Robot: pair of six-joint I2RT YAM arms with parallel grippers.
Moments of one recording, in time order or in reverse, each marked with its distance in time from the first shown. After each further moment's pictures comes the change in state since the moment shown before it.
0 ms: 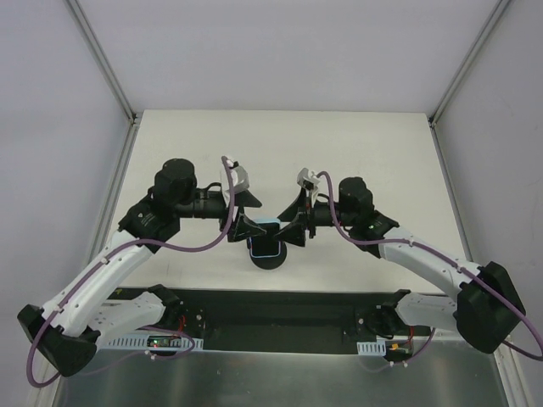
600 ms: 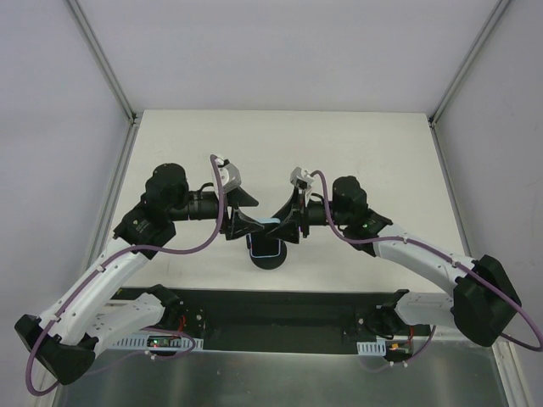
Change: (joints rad) left arm 0.026 -0.102 -0.060 0.094 -0.015 -0.095; right arm 0.051 0.051 0.020 0.059 0.019 0.031
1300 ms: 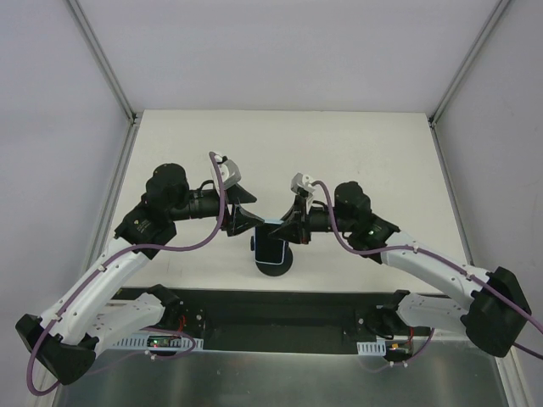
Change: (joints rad) left arm 0.002 0.005 -0.010 0.021 -0.074 -0.029; right arm 0.061 -0.072 0.017 -0.087 0.079 -0.056
